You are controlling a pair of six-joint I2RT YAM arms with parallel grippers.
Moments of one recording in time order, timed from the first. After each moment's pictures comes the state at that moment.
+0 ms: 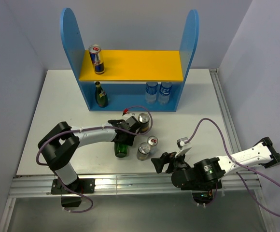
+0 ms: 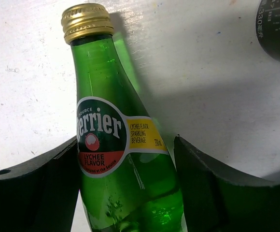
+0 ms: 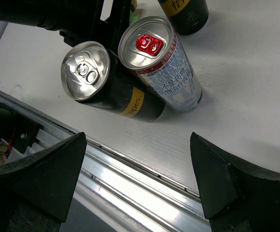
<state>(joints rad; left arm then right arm) -0.93 1.69 0.98 -0.53 -0.40 -0.62 1.79 0.60 0.42 -0.64 1.06 1.24</state>
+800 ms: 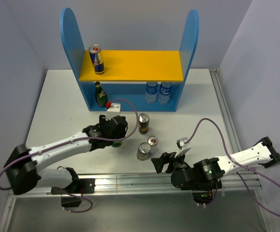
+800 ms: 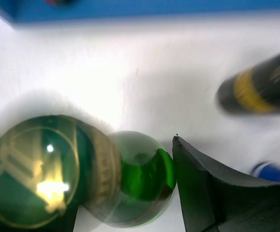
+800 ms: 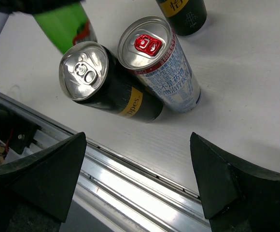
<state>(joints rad) -0.95 1.29 0.86 -0.49 -0.64 -0.64 1.79 0.61 0.42 -0.64 1.07 1.24</state>
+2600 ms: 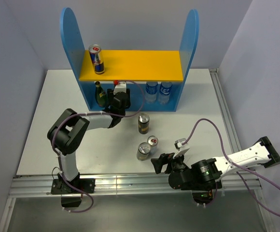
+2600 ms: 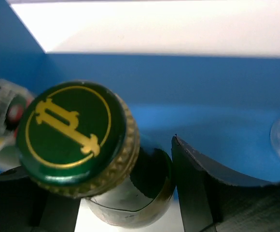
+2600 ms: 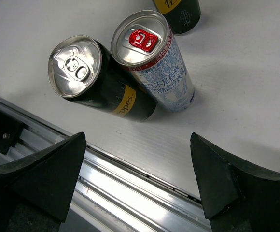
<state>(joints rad) -0.65 1.86 1.01 0.52 -0.70 -0.18 1.80 0.67 0.42 -0.64 1.07 1.25</state>
